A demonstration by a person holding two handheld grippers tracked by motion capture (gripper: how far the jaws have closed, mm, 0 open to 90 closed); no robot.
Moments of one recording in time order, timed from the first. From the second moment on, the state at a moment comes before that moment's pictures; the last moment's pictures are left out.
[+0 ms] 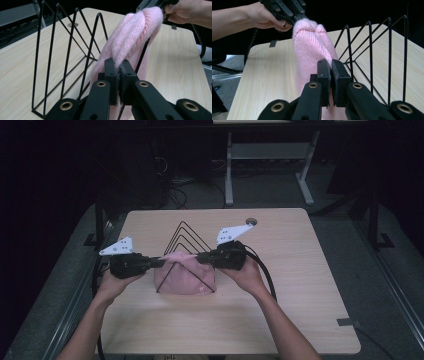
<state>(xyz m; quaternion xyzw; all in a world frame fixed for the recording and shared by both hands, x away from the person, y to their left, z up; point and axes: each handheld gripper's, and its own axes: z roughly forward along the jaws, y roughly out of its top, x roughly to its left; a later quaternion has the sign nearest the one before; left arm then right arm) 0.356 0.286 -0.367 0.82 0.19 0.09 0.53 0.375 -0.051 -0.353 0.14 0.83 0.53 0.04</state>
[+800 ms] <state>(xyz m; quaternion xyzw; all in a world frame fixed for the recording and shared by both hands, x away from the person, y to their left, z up) 0.338 0.302 -0.375 0.83 0.25 0.13 0.48 0.379 -0.100 -0.361 0.23 0.83 0.50 0.03</state>
